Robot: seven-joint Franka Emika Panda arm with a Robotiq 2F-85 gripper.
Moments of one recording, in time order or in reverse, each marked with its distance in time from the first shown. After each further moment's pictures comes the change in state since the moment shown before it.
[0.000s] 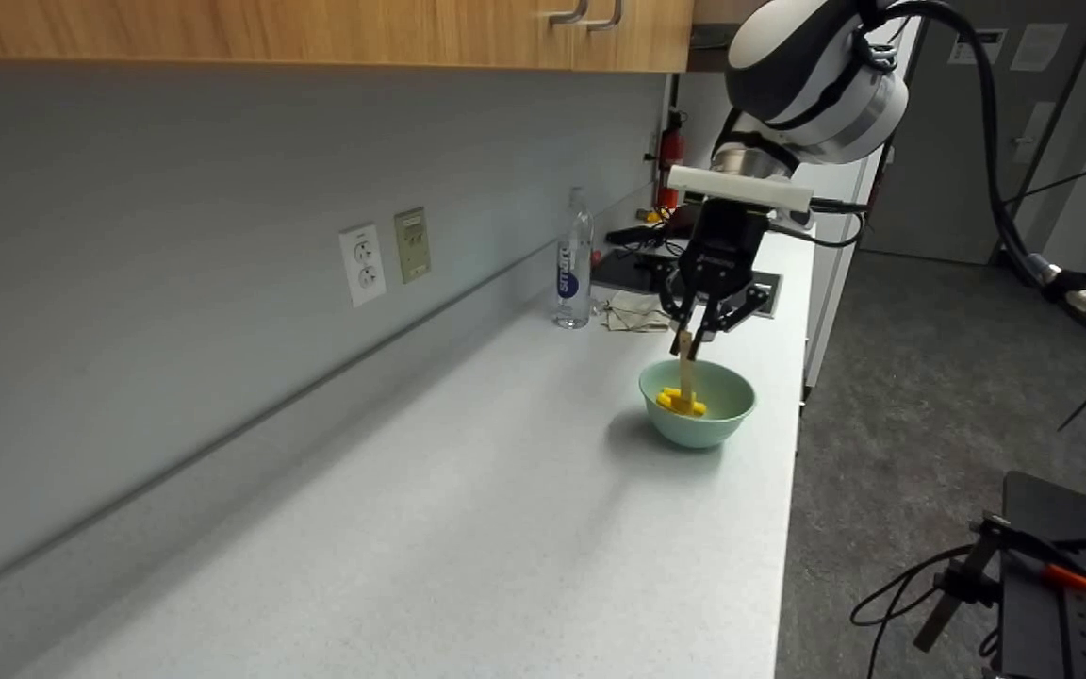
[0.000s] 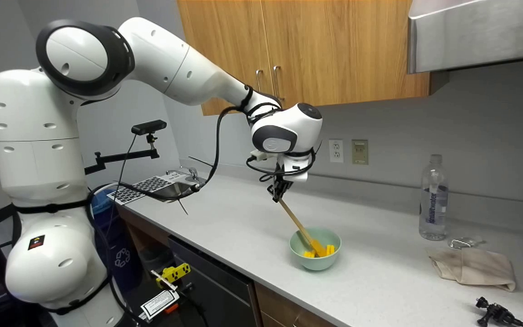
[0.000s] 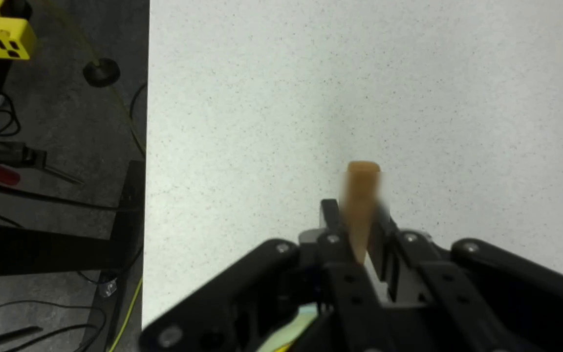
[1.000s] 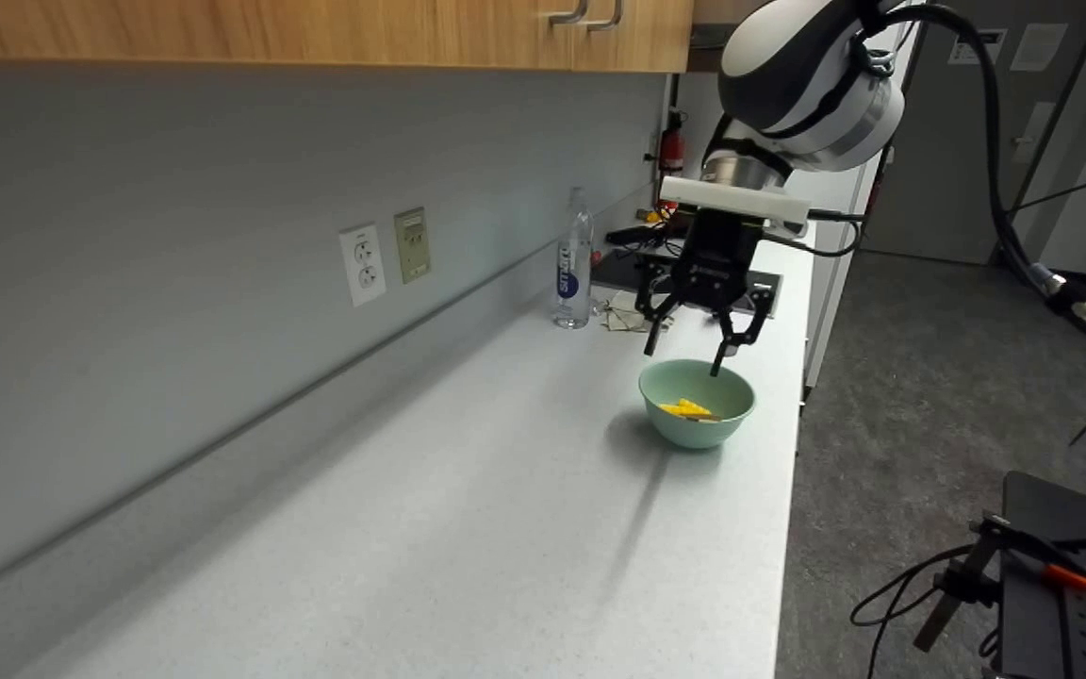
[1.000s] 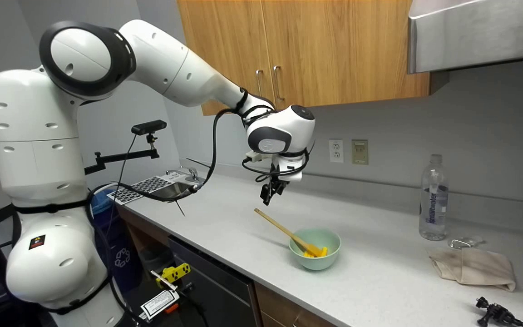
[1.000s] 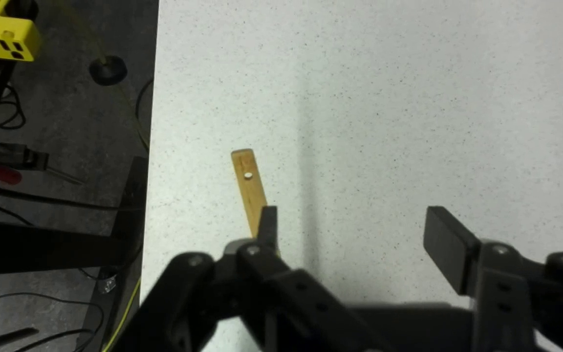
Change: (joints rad) arm 0.009 -0.002 0.038 -0.015 -0.014 0.021 0.000
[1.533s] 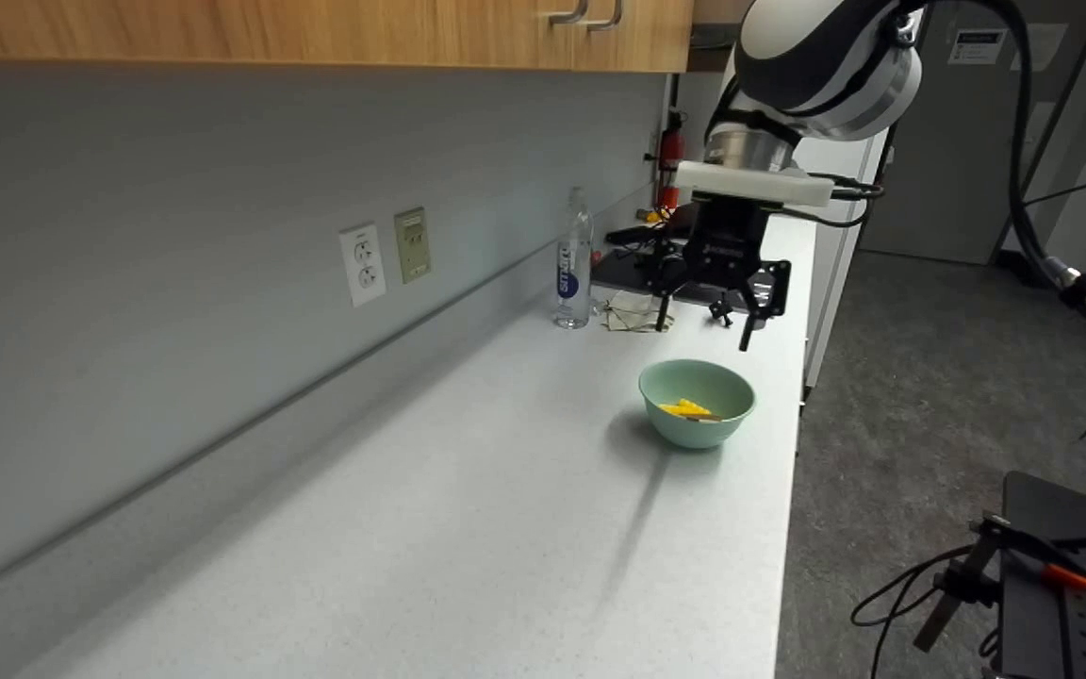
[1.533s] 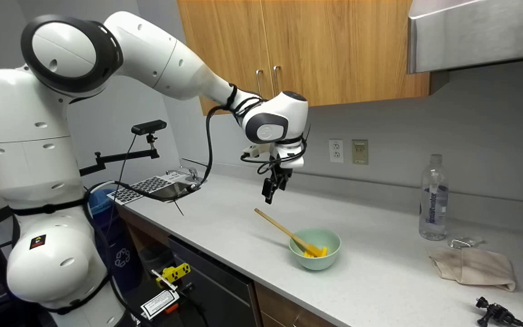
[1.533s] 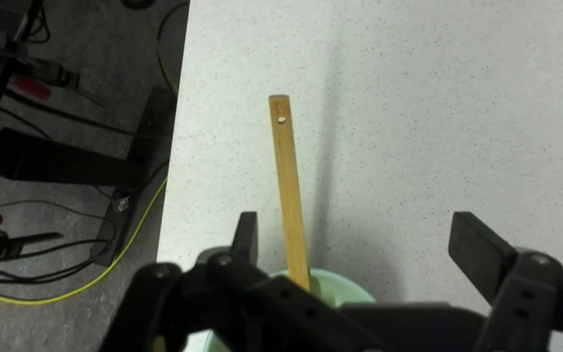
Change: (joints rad) arm 0.008 -0.061 0.000 -0.002 -0.207 0.001 0.027
